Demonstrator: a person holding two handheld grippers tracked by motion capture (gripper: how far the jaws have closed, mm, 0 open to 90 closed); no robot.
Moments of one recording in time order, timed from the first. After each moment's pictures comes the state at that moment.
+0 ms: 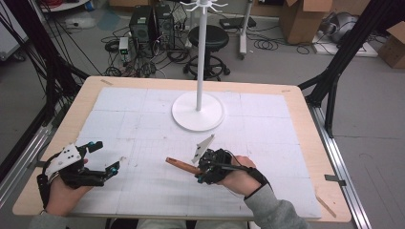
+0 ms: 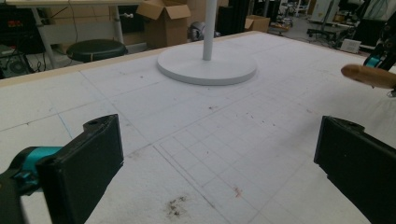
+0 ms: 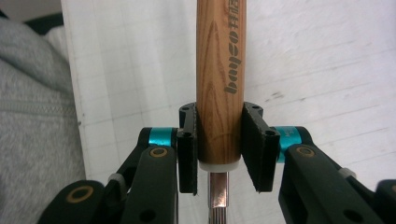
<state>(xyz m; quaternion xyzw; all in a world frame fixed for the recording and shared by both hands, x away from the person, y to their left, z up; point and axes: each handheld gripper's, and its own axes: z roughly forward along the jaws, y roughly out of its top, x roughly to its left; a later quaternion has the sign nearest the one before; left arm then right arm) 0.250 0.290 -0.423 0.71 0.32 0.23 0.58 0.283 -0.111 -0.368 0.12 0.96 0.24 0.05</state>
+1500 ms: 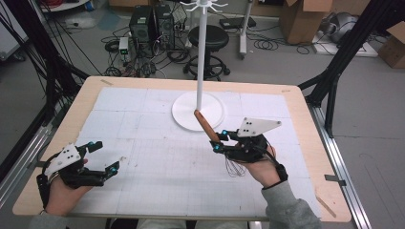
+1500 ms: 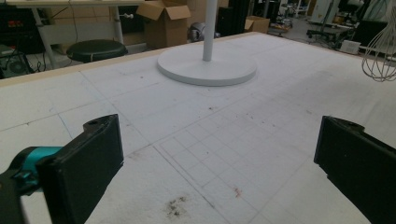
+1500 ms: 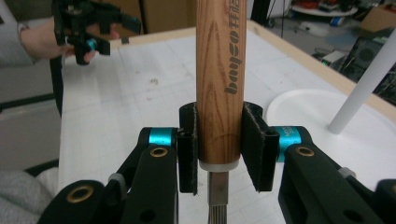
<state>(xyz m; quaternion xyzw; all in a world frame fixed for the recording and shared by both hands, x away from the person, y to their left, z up) 0.250 0.290 -0.423 0.71 0.33 0.23 0.58 0.294 -0.192 -0.323 0.18 0.82 0.53 0.13</state>
